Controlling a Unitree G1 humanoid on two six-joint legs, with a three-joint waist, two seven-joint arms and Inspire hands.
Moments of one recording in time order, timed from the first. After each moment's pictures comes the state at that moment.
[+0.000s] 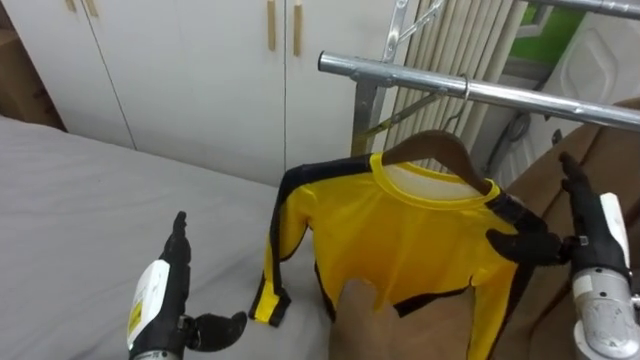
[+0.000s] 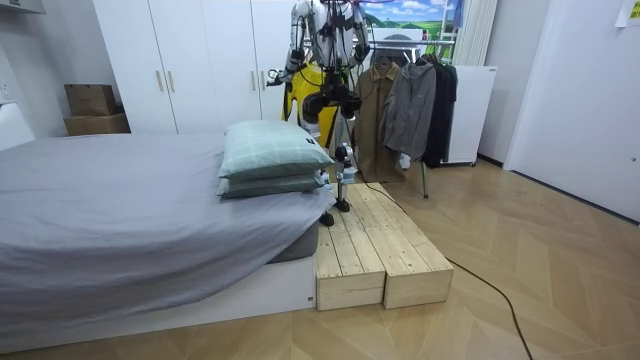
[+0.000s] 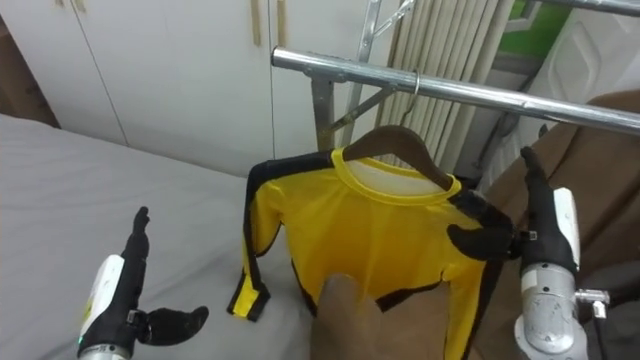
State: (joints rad) left arm 0.06 0.26 -0.12 0.39 0.37 -0.25 0.43; right arm -0.26 -0.42 0.01 0.57 0.03 -0.19 -0.35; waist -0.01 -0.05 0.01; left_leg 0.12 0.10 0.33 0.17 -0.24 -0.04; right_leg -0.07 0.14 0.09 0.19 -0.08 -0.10
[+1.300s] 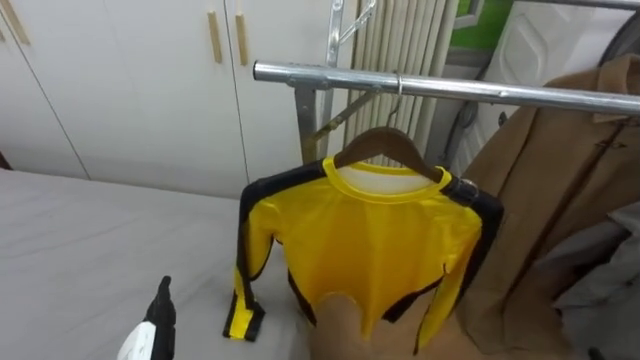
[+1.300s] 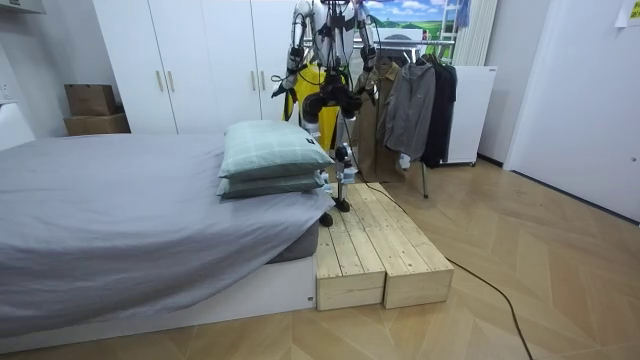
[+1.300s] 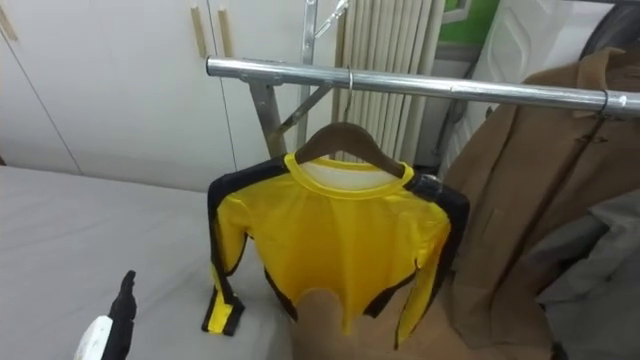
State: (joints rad) left arm 0.16 0.26 -0.14 0.54 0.36 -0.25 0.47; right arm 0.07 -0.26 0.02 0.90 0.46 -0.22 -0.26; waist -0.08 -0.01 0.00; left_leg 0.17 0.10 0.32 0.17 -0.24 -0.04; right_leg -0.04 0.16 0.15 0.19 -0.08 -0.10
